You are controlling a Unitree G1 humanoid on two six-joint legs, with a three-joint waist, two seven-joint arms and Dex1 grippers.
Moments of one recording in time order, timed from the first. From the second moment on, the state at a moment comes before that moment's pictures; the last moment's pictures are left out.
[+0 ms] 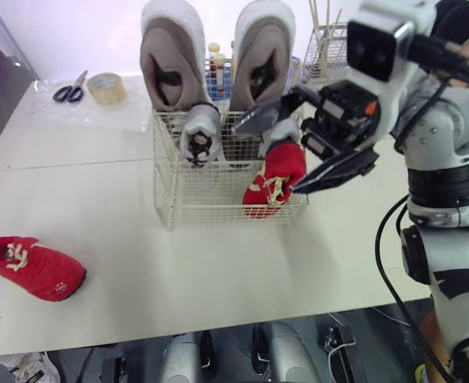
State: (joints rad) left arm 0.89 0.58 1.33 -0.57 -1.60 0.81 -0.04; right arm -1.18 -0.59 0.13 0.08 0.92 0.76 1.61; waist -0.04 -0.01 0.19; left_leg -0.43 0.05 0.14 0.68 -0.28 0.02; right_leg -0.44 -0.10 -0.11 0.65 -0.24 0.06
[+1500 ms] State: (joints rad) left arm 0.35 0.61 0.93 -0.19 -1.35 0.83 -0.17; right arm -1.06 -0.75 0.12 -0.08 0.92 0.87 1.54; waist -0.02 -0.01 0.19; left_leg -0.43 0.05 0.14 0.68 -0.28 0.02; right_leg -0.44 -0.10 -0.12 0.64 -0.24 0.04
